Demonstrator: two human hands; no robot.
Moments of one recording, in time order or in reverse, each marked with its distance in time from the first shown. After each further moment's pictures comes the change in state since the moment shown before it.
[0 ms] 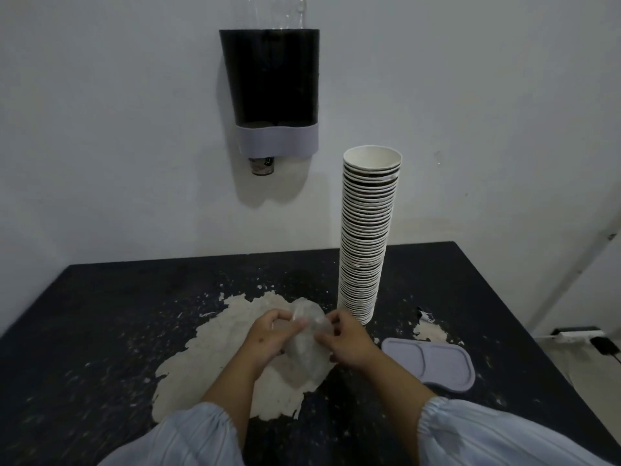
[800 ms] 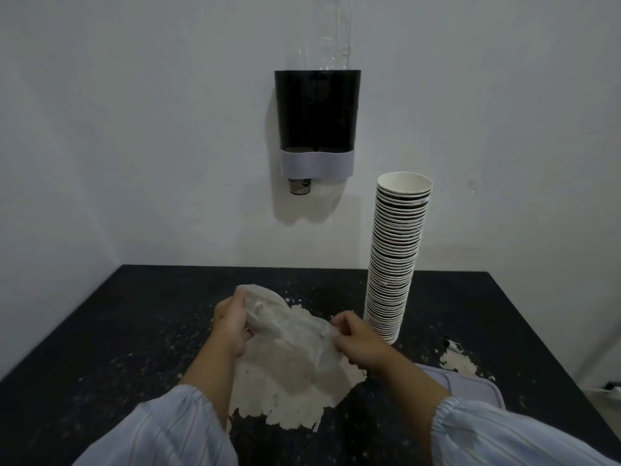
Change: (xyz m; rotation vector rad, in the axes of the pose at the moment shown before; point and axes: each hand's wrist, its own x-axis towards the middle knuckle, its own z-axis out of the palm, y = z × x) left_hand -0.009 0.032 -0.072 -0.587 0.499 -0.100; right_hand 0.000 -0.034 0.001 -0.154 -0.187 -0.043
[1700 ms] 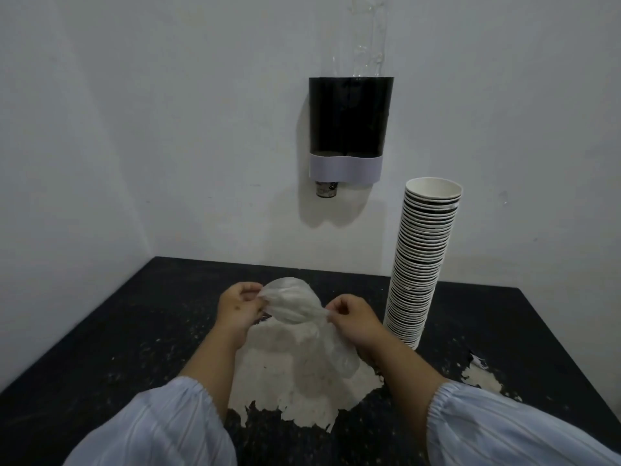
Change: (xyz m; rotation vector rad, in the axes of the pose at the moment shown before) left_hand -0.002 0.008 -0.031 0.272 -0.034 0.296; right_hand 0.012 -0.039 0.021 0.103 0.109 -0.088
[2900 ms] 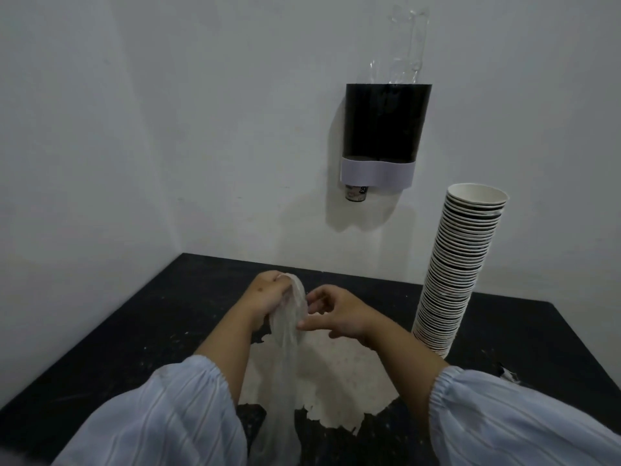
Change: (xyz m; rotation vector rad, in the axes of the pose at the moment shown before) left_hand -0.003 0.032 -0.025 0.283 -0.175 0.017; right_hand -0.009 -0.052 0.042 -0.167 -0.349 -0.103
